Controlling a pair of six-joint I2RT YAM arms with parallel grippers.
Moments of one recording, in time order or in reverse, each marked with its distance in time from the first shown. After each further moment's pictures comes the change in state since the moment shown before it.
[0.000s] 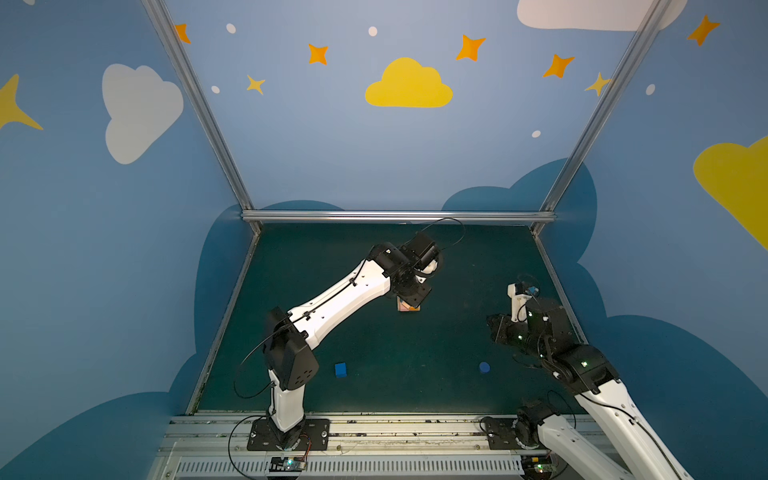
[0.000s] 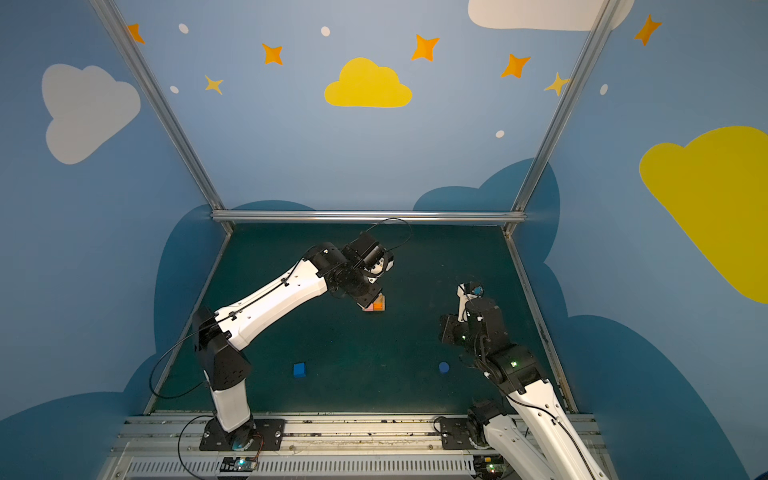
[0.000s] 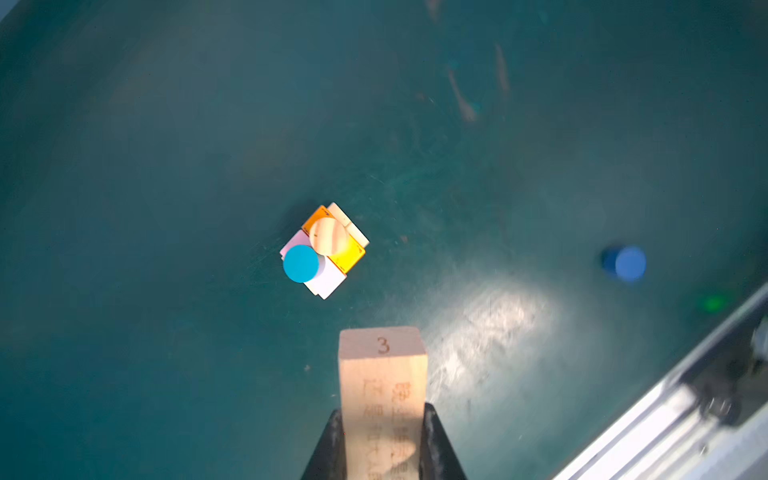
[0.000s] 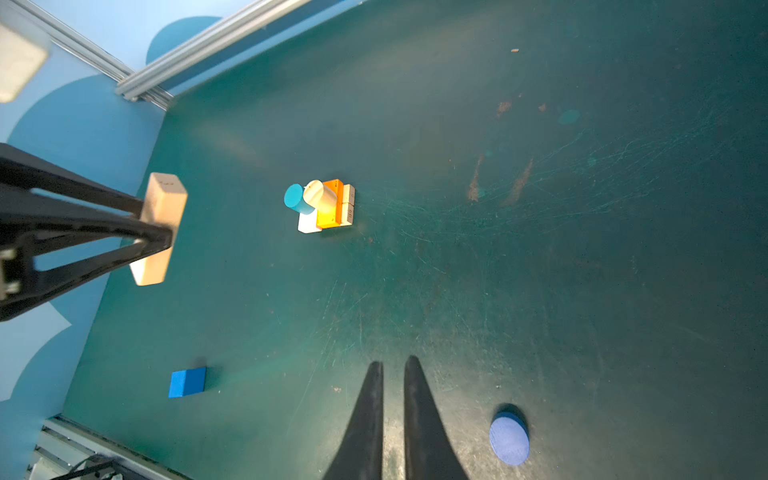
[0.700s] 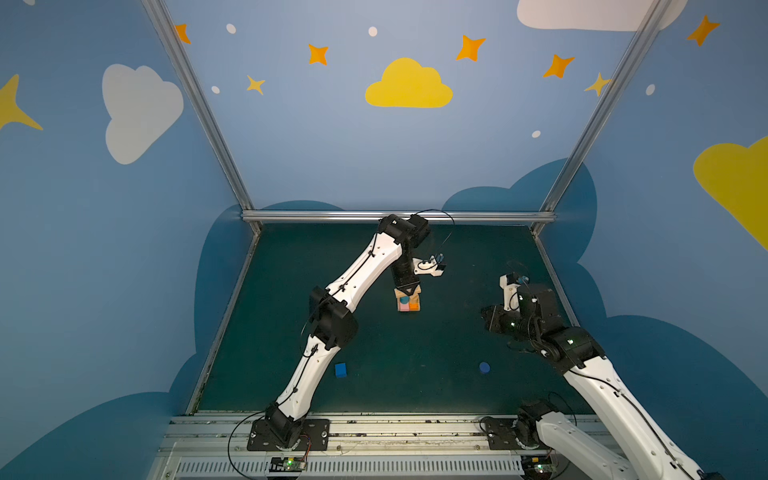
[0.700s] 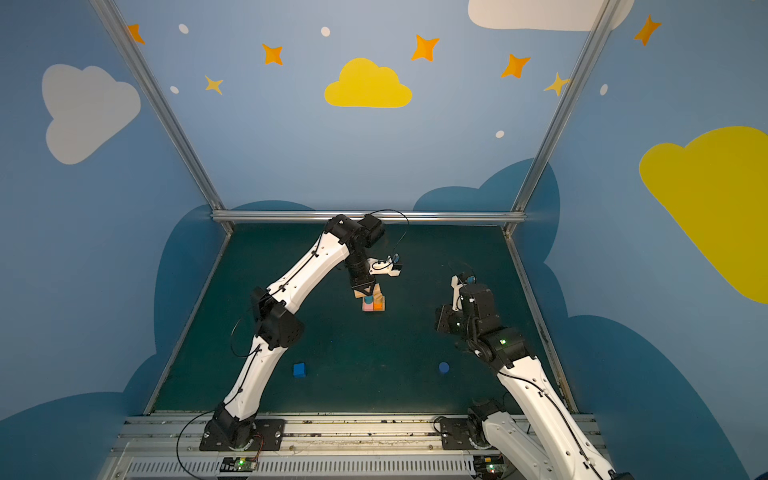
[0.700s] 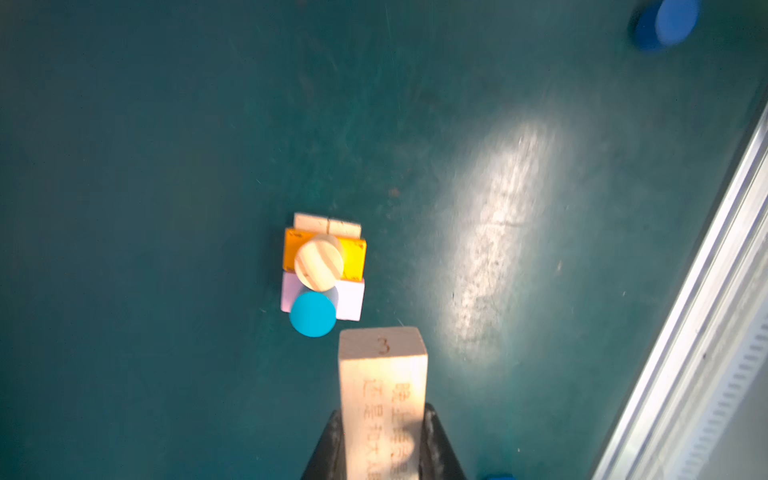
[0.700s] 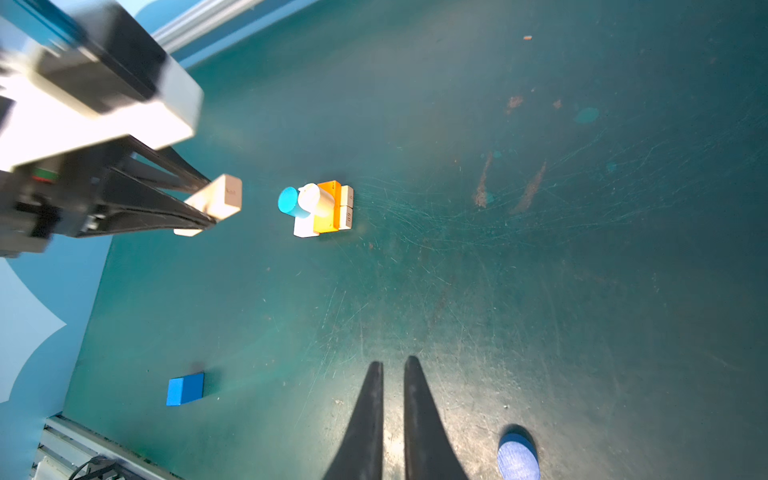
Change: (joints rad) left arm 0.170 0.519 0.668 -0.462 0.195 0.700; right arm -0.040 0.151 0.051 0.043 -0.050 -0.023
